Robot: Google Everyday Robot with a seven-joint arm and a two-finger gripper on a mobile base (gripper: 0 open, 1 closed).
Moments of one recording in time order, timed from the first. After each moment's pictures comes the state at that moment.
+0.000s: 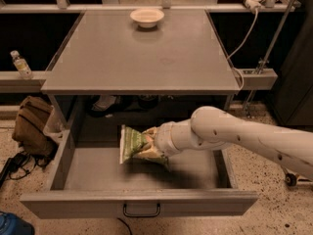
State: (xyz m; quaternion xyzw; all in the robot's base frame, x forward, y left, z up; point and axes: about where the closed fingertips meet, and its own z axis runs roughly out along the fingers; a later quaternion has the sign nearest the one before) arm 0.549 0.037 0.648 -0.61 0.66 0.21 0.39
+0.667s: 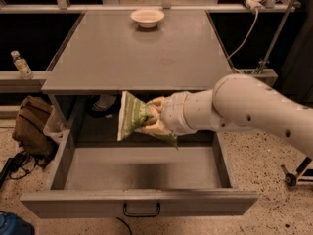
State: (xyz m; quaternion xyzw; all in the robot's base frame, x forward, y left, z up) arm 0.522 0.015 0.804 -0.61 0.64 0.13 0.45
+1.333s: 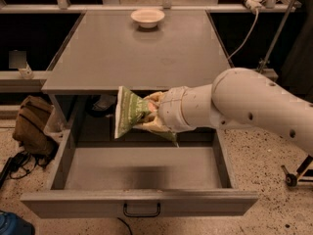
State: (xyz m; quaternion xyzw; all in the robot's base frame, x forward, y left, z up) arm 0.515 0.021 0.833 -0.62 0.63 0.10 0.46
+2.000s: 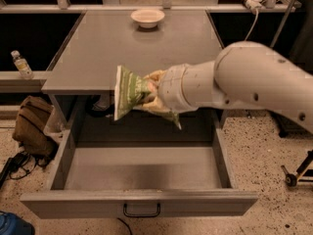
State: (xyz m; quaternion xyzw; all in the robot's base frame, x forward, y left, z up) arm 0.532 0.017 0.881 -0.63 0.61 0.06 0.48
